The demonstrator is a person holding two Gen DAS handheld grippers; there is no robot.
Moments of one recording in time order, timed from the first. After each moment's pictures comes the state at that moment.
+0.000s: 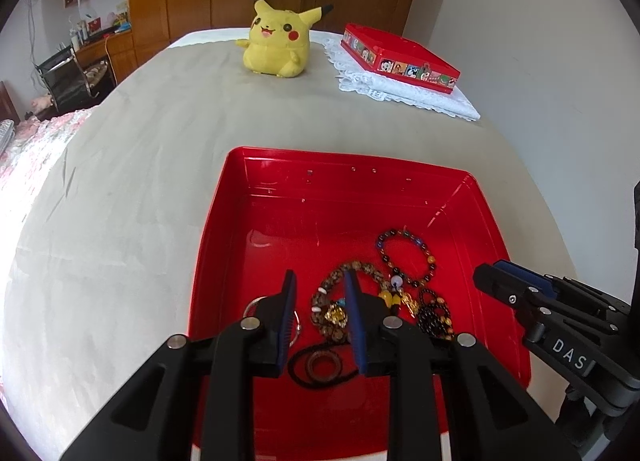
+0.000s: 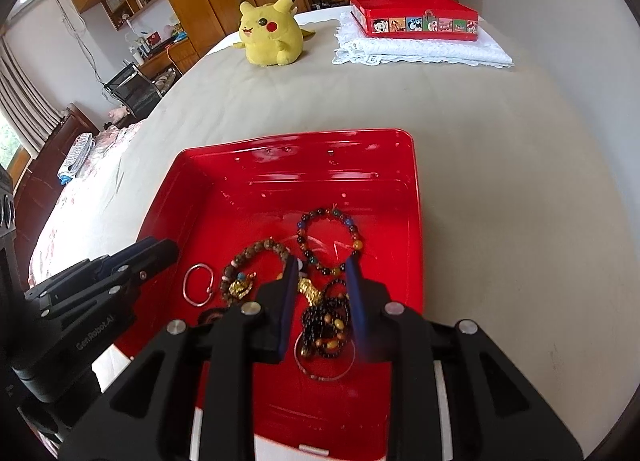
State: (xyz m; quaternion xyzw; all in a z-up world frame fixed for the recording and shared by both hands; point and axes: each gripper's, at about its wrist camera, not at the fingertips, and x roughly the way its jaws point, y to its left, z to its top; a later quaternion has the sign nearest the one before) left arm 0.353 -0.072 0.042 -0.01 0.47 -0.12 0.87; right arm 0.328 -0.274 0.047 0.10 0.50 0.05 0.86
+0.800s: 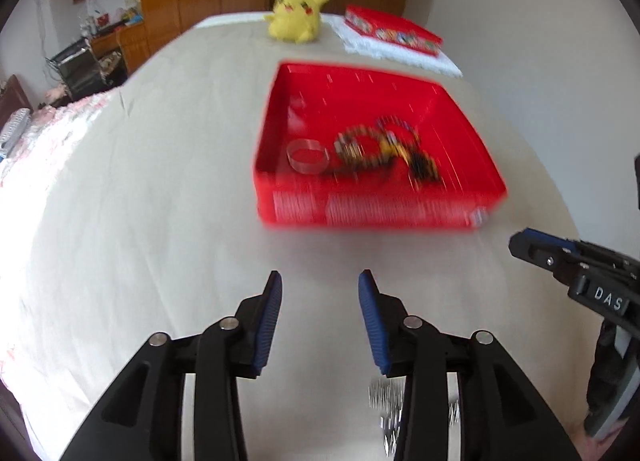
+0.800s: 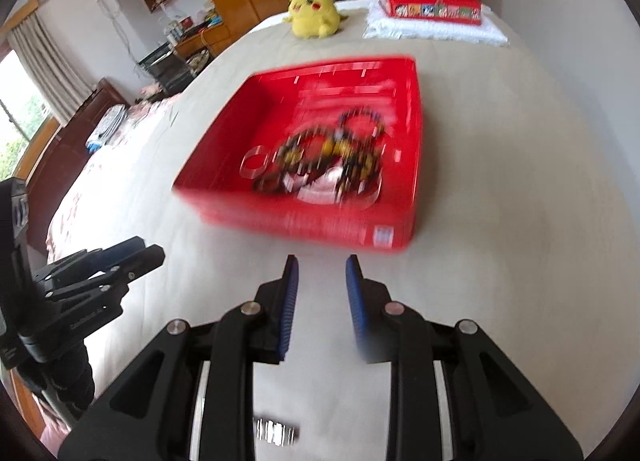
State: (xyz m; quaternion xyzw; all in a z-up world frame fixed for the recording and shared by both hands) left arm 0.174 -0.015 0.035 0.01 0.50 -0.12 0.86; right arm 0.165 -0.254 0.055 0.09 0.50 0.10 0.85
